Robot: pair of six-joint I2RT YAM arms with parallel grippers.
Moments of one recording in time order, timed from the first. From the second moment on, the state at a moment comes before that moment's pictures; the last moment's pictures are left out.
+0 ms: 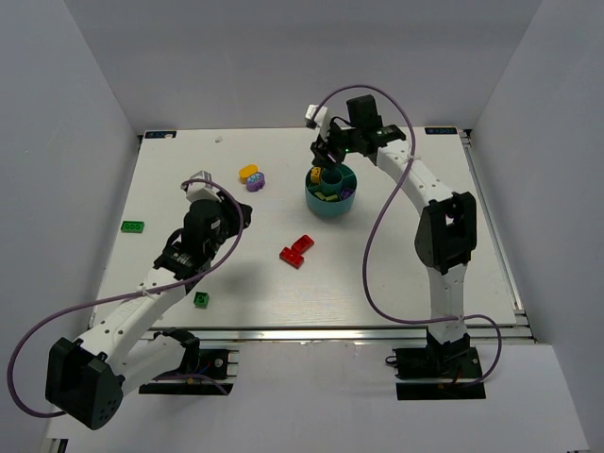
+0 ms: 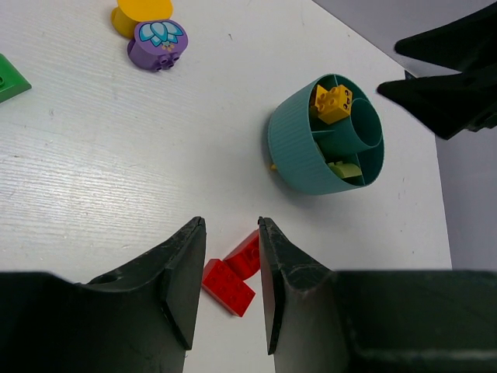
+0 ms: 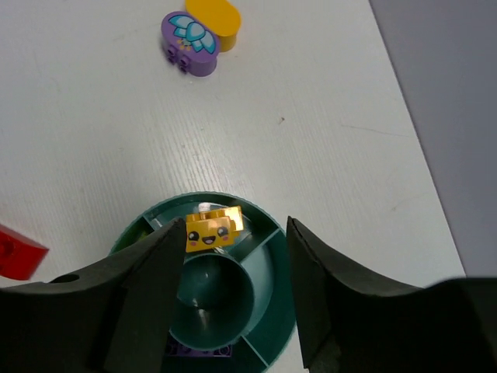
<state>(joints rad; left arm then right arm) -0.47 0.99 0.70 -0.06 -0.25 -0.72 0.44 2.12 1.99 -0.54 -0.59 -0.70</state>
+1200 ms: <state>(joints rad) -0.46 1.00 0.70 -0.05 -0.25 -0.73 0.42 2.03 1.82 -0.76 -0.74 -0.89</state>
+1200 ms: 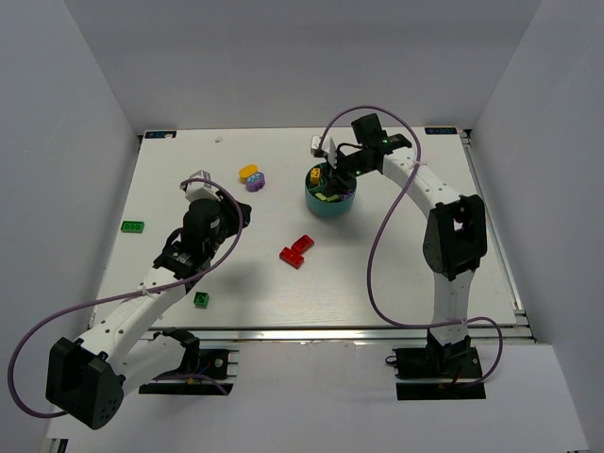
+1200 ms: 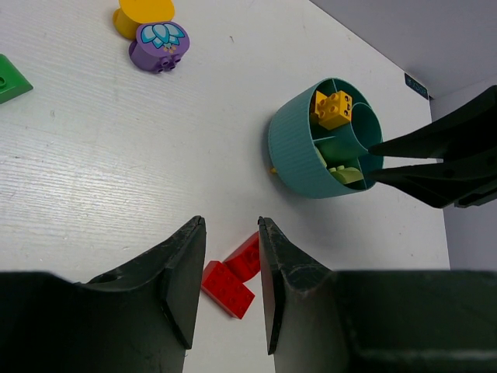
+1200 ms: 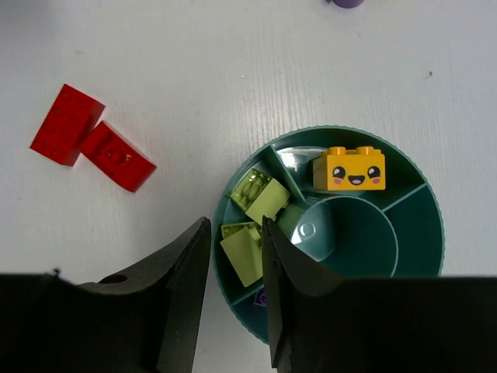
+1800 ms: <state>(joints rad) -0.46 0.99 0.70 -0.05 -0.25 -0.73 0.43 2.02 1.80 -0.81 -0.83 -0.93</state>
